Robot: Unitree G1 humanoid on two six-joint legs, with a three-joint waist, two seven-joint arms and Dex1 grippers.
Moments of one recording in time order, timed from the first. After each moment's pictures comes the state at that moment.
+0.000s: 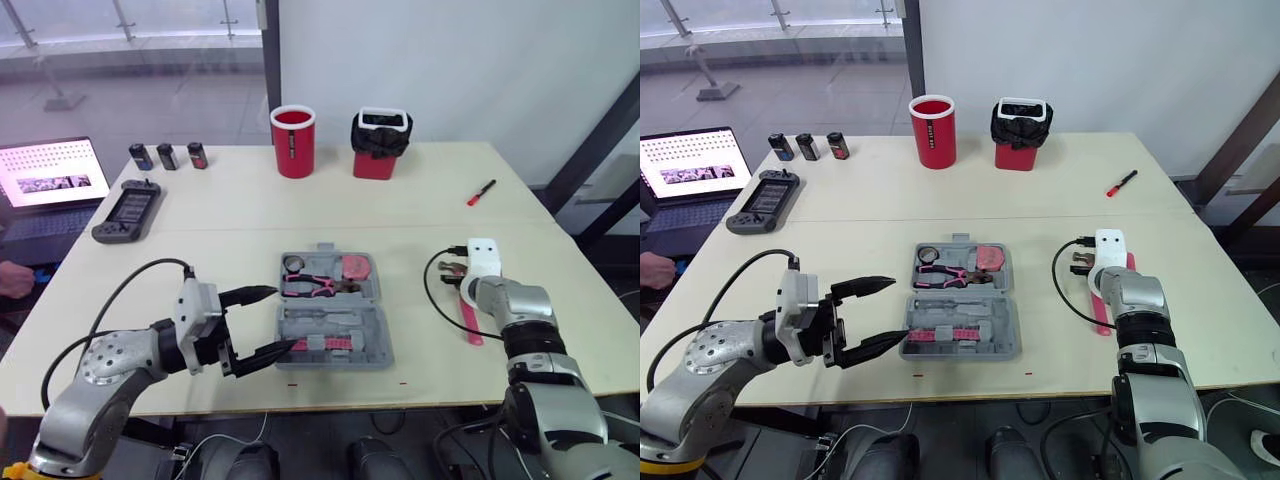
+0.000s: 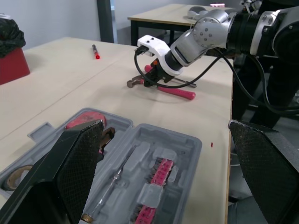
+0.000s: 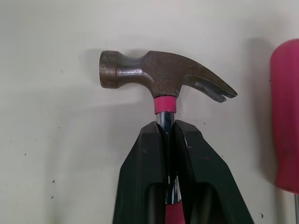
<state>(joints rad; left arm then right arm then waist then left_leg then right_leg) 0.02 0.63 0.09 -0.51 -0.59 0.32 -0.95 -0.69 -0.45 -0.18 0.62 0.16 0.78 0.09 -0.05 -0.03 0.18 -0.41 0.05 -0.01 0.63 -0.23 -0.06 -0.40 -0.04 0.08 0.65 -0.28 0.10</state>
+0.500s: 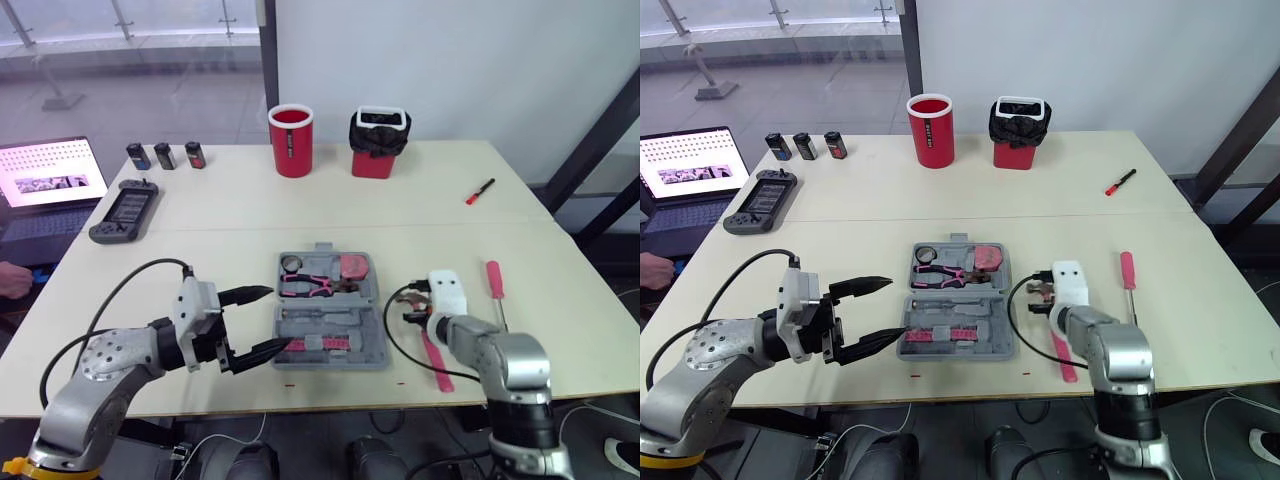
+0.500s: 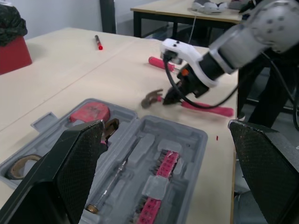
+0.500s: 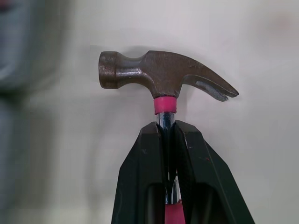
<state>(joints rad) 0.01 0.64 0.09 -0.47 -0.58 0.31 -0.97 -0.28 -0.22 -0.12 -0.31 0.22 1.30 0.01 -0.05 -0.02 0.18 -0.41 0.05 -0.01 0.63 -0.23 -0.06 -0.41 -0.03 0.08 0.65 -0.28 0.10</state>
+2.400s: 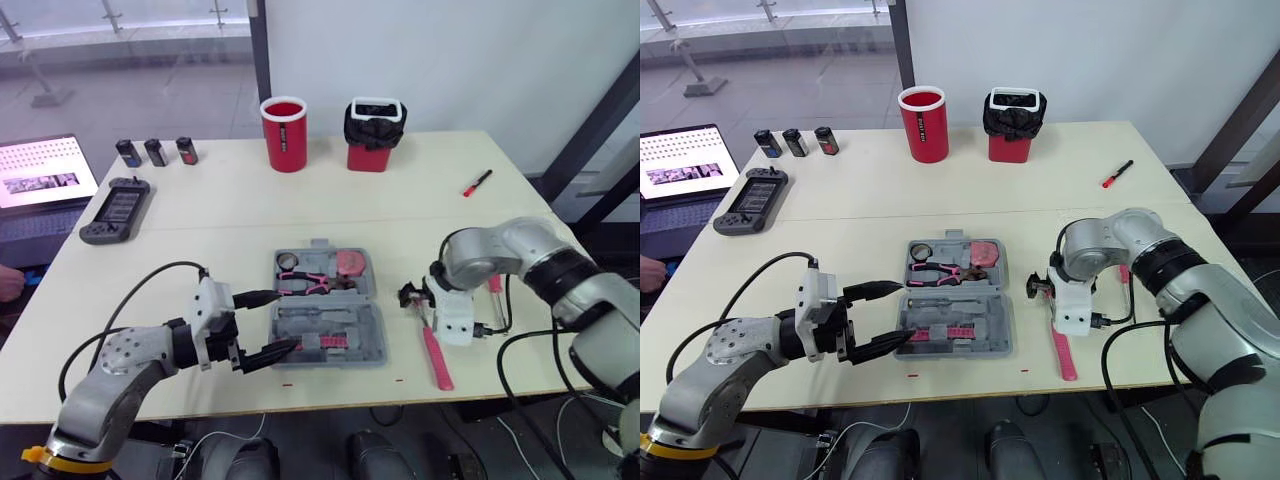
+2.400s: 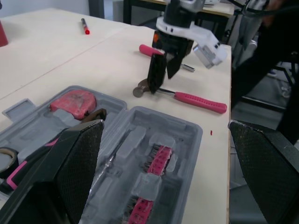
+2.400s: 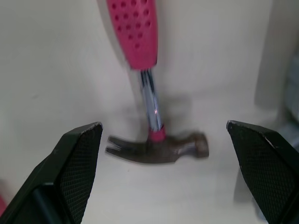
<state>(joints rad) -0.03 0.62 0.02 -0.43 -0.55 0.34 -0.95 -1.13 -0.83 0.90 0.67 -0.97 -1.16 0.88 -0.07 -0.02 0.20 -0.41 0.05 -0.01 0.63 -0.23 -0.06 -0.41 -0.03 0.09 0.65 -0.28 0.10</state>
